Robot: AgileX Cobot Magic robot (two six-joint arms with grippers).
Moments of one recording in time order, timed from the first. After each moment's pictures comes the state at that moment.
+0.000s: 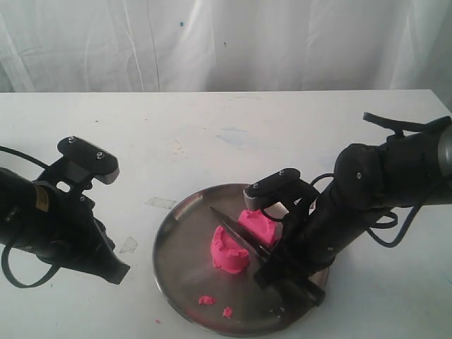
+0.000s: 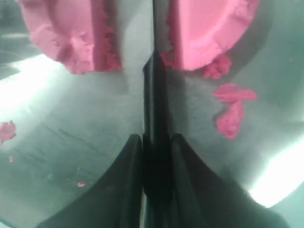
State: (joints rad) left arm -0.49 1.32 -0.68 -0.06 0.50 0.08; right arm 0.53 1.73 -0.82 0.32 0.48 -0.42
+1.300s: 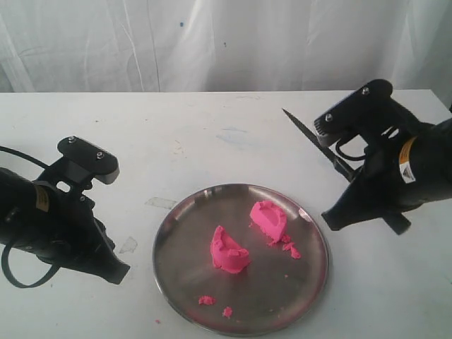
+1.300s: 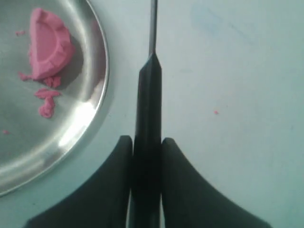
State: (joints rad) left arm -0.49 1.32 -0.68 -0.06 0.50 0.08; right arm 0.53 1.29 -0.78 -0.48 0.60 0.28
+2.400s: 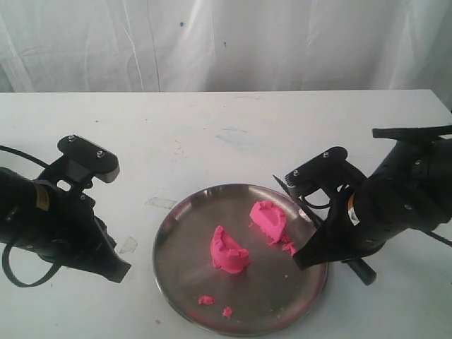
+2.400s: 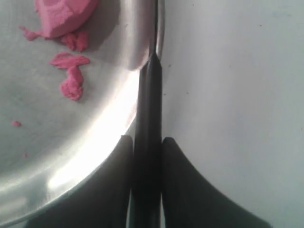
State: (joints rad) left arm -0.49 1.32 -0.68 -0.06 0.49 0.08; right arm 0.53 1.58 -0.74 -0.39 0.48 0.31
